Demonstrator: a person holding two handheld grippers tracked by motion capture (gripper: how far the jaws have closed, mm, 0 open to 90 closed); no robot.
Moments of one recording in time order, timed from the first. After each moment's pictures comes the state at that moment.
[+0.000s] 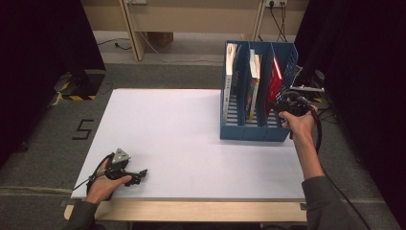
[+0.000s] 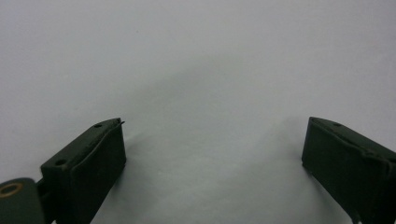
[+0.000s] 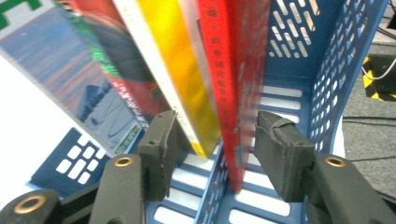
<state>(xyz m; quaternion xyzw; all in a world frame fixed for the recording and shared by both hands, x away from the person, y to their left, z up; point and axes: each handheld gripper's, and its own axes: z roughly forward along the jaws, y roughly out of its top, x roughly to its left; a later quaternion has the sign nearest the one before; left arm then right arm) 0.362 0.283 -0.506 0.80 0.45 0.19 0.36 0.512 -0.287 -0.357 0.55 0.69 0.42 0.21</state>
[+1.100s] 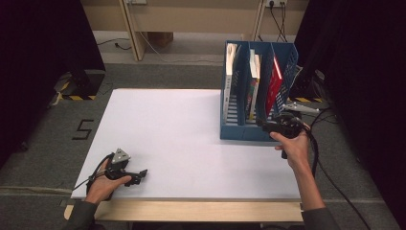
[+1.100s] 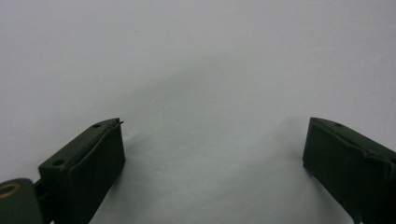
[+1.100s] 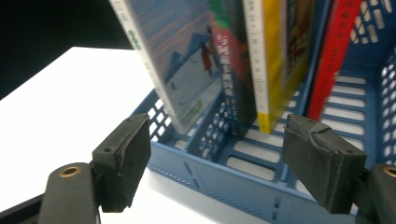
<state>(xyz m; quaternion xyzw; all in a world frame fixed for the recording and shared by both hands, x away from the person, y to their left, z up) 0.362 0.283 -0.506 0.80 0.45 0.18 0.36 0.449 -0.254 -0.373 0.50 0.70 0.47 0.18</state>
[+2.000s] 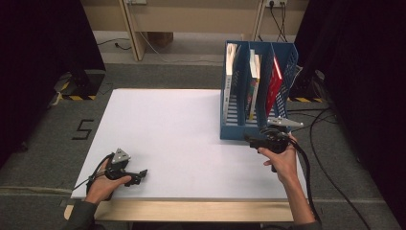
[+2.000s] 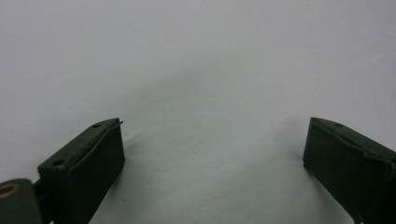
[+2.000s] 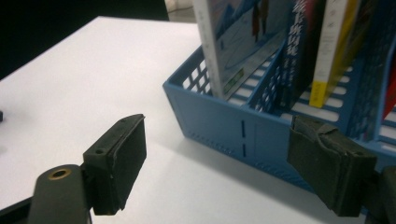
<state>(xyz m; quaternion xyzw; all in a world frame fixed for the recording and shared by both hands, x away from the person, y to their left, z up) 0.362 0.283 -0.506 0.80 0.45 0.18 0.36 0.420 -0.220 -0.400 0.47 0.74 0.46 0.17</state>
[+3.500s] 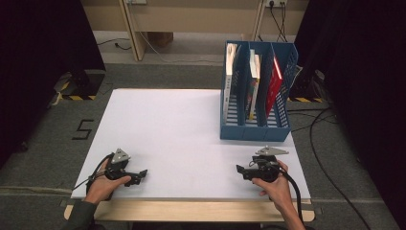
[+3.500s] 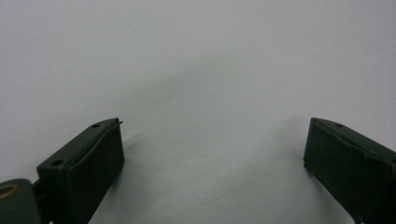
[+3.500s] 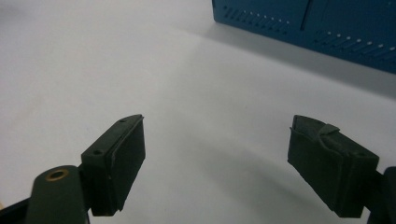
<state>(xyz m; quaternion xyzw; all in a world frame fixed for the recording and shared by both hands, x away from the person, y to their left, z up) 0.362 0.284 -0.506 0.80 0.45 0.18 0.36 0.369 -0.210 -0.470 0.46 0.79 0.39 0.13</state>
